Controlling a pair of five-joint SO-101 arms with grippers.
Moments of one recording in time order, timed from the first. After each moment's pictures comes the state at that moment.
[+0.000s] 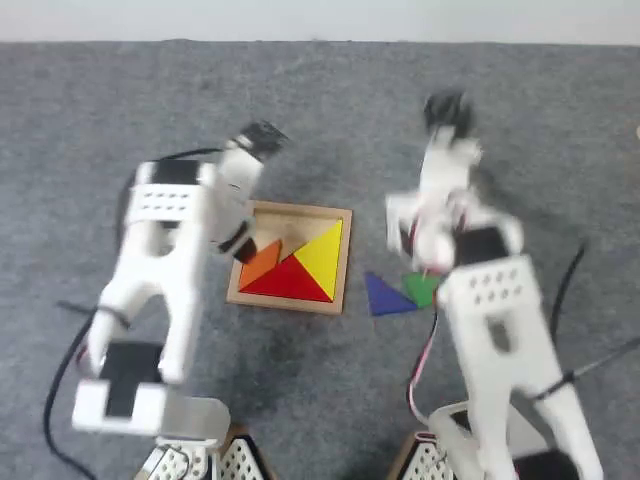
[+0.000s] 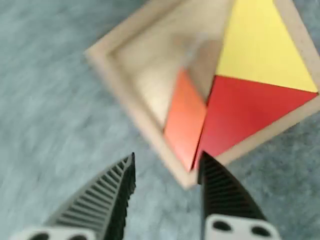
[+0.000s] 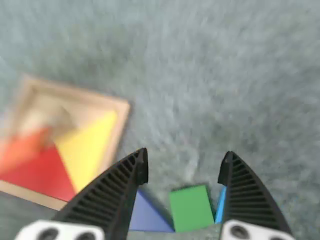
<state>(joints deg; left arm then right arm) -2.3 4.0 18.0 77.1 -33.8 -17.1 -33.4 45.3 49.2 -3.6</state>
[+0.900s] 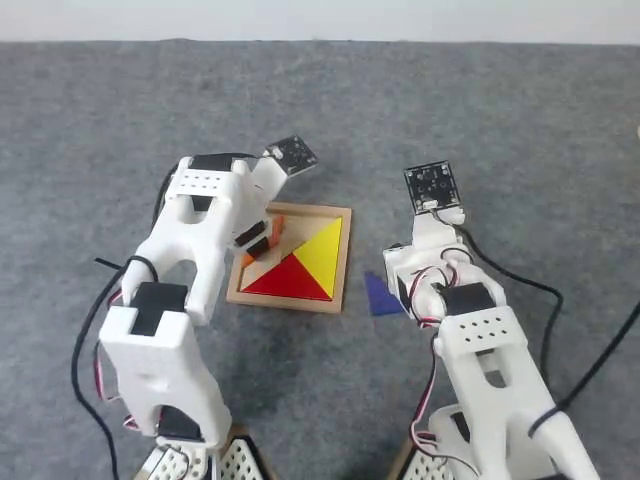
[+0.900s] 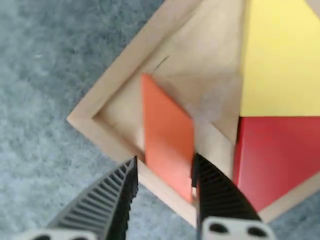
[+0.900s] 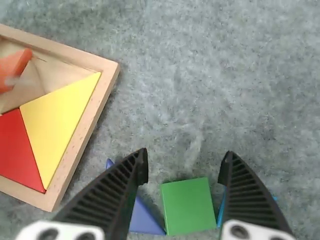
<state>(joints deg) -1.4 22.9 9.8 69.3 -42.4 -17.1 -38.7 63.6 34.4 -0.2</state>
